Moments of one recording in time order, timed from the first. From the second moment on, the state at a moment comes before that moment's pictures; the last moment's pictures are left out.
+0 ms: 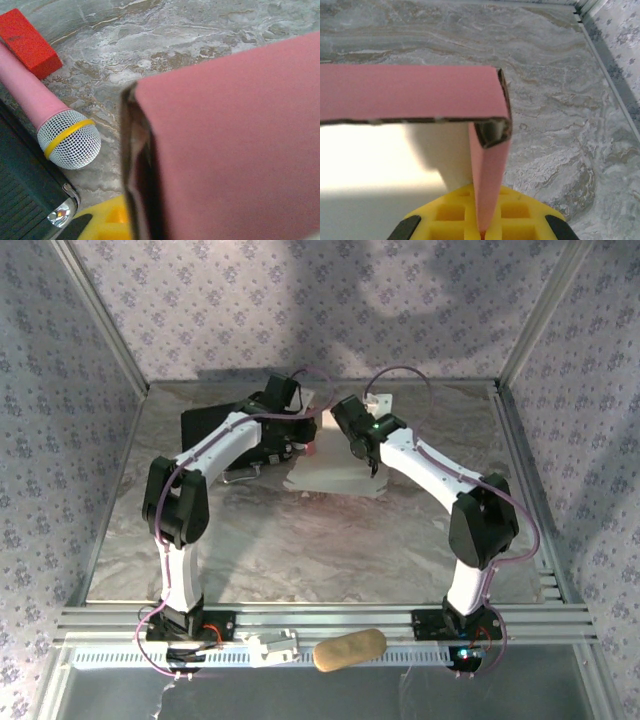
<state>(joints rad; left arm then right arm) -0.51 1.96 1.68 -0.60 0.19 -0.15 0.62 1.79 1.54 -0.84 0.75 0.57</state>
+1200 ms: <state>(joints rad) -0.71 1.90 1.53 -0.43 -0.44 -0.48 0.60 1.75 1.48 -0.81 0.64 0.68</state>
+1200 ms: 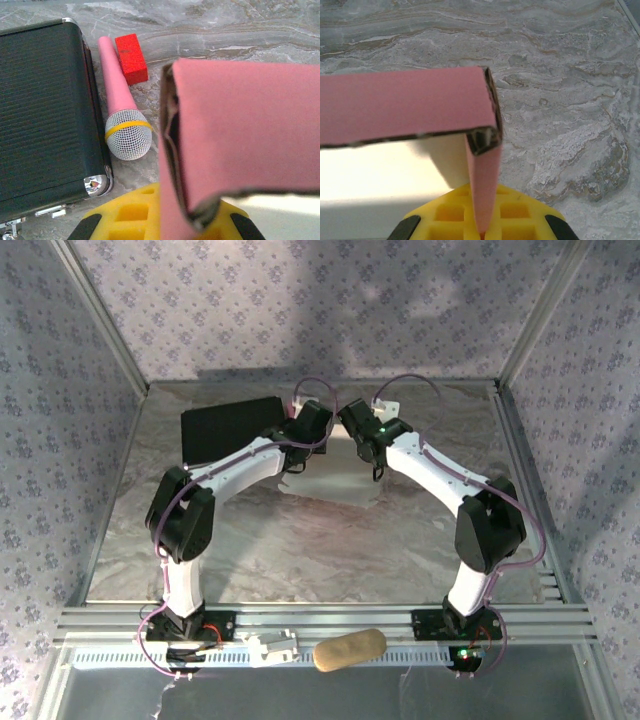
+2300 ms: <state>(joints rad) -0.65 1.81 1.40 -0.29 -0.27 -0.30 0.60 1.73 1.46 -0.81 0.59 0.68</state>
